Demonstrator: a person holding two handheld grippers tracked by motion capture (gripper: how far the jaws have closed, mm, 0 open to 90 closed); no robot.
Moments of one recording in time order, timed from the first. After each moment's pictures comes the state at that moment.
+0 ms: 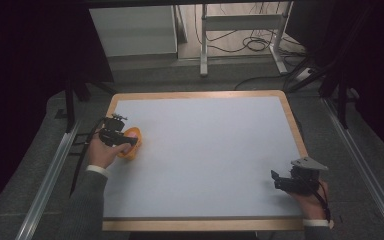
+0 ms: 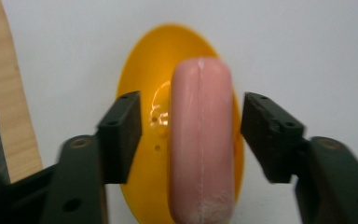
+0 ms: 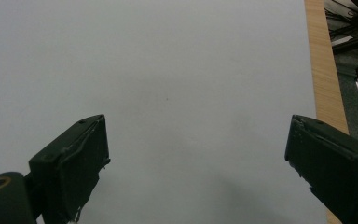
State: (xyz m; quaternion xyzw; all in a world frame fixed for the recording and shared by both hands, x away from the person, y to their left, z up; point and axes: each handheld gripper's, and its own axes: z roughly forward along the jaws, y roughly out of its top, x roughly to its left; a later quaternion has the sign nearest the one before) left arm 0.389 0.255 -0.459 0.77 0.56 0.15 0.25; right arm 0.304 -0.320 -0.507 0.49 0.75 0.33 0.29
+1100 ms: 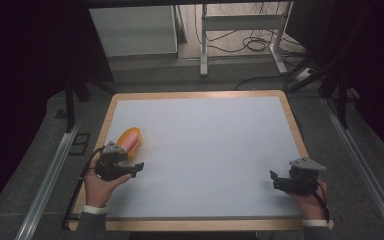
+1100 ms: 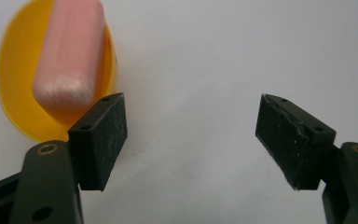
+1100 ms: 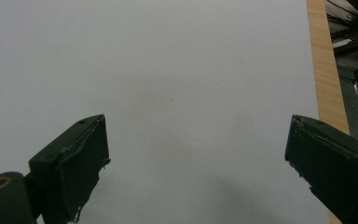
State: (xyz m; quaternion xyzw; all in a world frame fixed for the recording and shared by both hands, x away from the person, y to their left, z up) left arm 0.291 0.239 -0.489 0.78 0.50 0.14 0.36; right arm 0.303 -0.315 -0.506 0.48 0.76 0.33 0.29
